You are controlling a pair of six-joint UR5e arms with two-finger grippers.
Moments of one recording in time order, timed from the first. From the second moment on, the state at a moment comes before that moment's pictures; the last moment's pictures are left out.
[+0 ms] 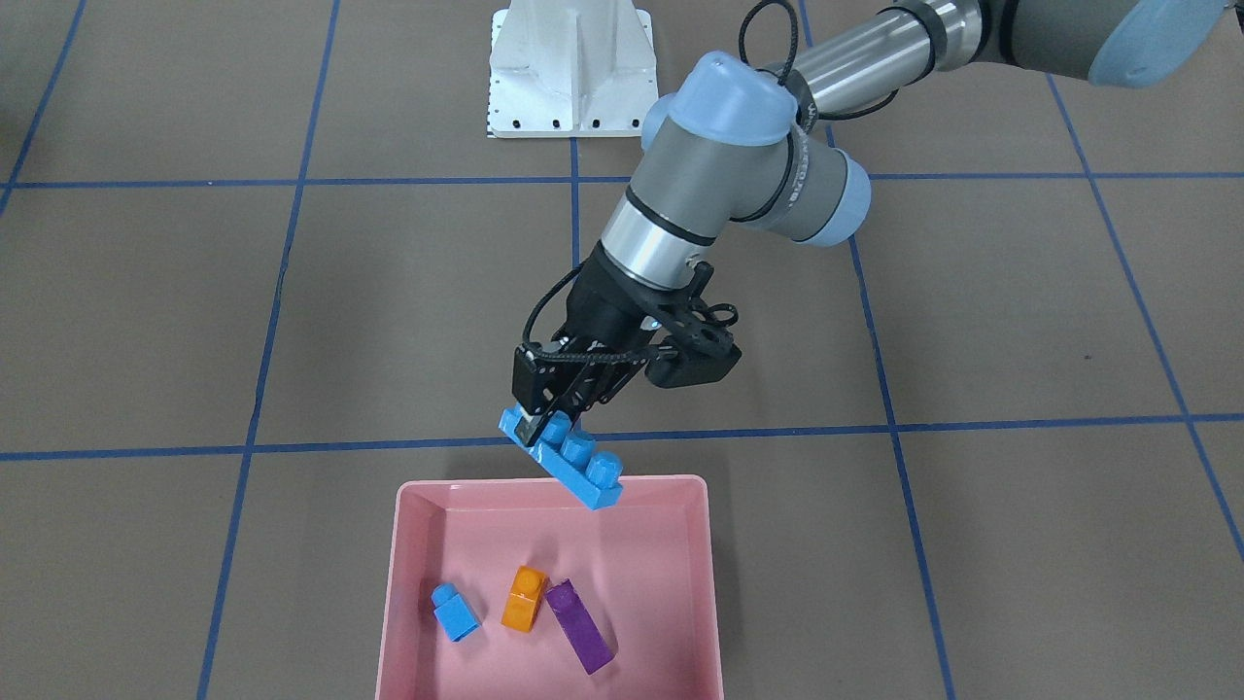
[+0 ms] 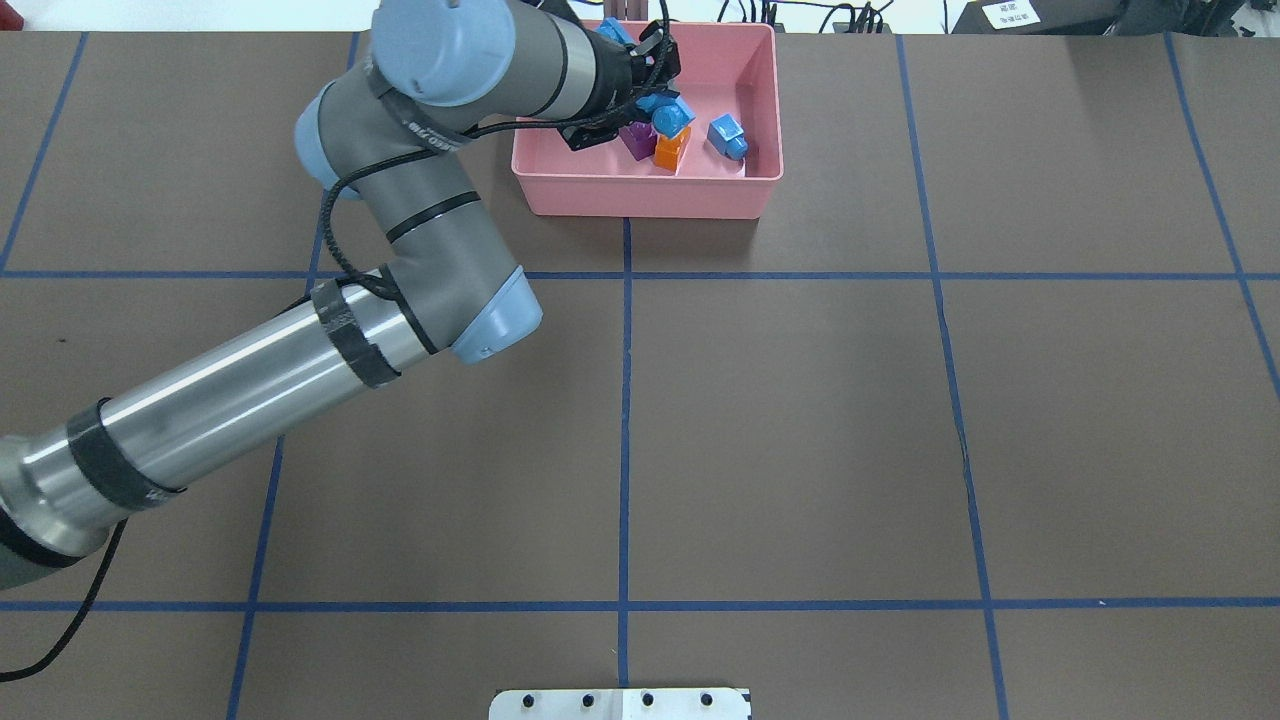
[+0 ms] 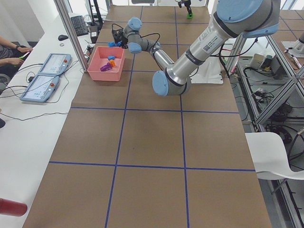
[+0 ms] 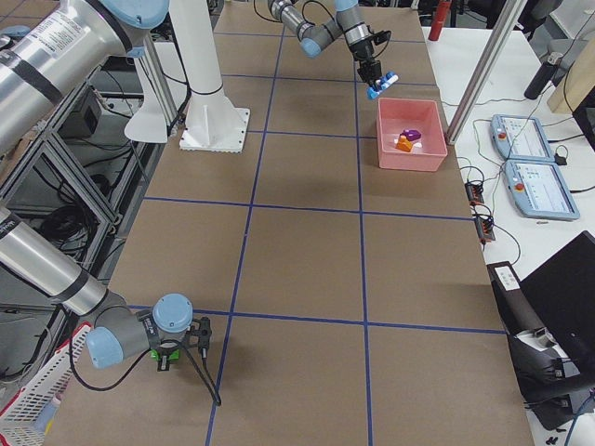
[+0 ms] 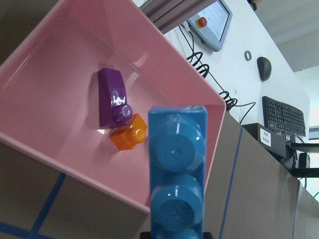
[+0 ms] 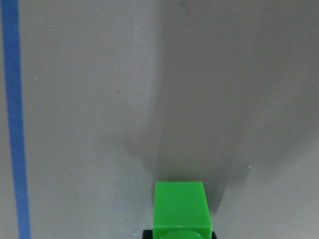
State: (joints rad) left arm -0.73 -2.56 -1.23 -2.30 -1.74 -1.80; right arm 0.89 -2.32 1.41 -0.45 2.38 0.46
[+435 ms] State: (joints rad) left arm -0.73 -2.66 -1.03 -2.38 -1.66 -1.80; right arm 0.92 -2.38 1.46 -0.38 2.41 0.46
